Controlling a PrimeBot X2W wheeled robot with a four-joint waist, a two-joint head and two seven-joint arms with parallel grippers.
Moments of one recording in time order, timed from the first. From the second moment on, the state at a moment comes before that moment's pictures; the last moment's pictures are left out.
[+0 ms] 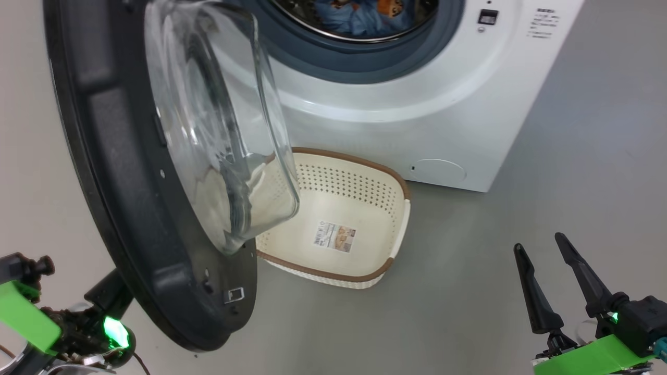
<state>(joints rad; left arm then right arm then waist) -0.16 0.27 0.02 0.01 -1.86 -0.11 0.80 0.04 -0.18 0.03 -0.10 0.25 0.12 -0.21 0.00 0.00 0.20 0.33</state>
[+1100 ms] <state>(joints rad) -0.28 0.22 -0.02 0.03 -1.81 -0.09 0.78 -0.03 -0.13 0.05 -0.05 0.26 0.12 -0.25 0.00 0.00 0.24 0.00</state>
